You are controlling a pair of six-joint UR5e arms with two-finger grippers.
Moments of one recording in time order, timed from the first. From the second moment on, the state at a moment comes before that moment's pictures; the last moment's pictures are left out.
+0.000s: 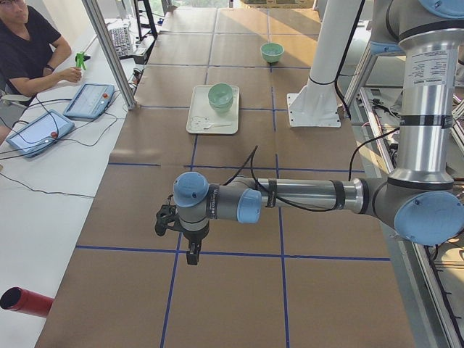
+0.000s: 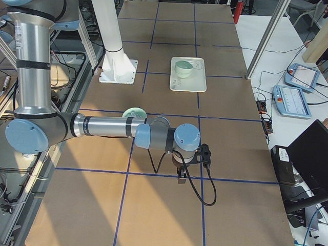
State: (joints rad) left arm -1.56 -1.55 -1.60 -1.66 -2.30 -0.02; right arm 1.64 -1.61 1.64 -1.68 2.39 -0.17
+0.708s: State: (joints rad) left arm -1.57 -1.55 -1.66 -1.57 -2.30 -0.02; right arm 1.64 -1.61 1.64 -1.68 2.40 -0.17
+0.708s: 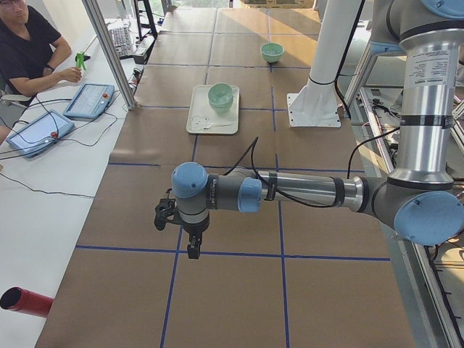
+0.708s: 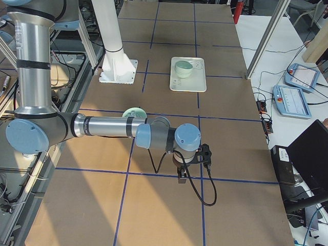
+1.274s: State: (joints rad) left arm -1.57 -1.55 -1.66 -1.57 -2.30 -0.02; right arm 1.64 -1.61 1.64 -1.68 2.39 -0.17
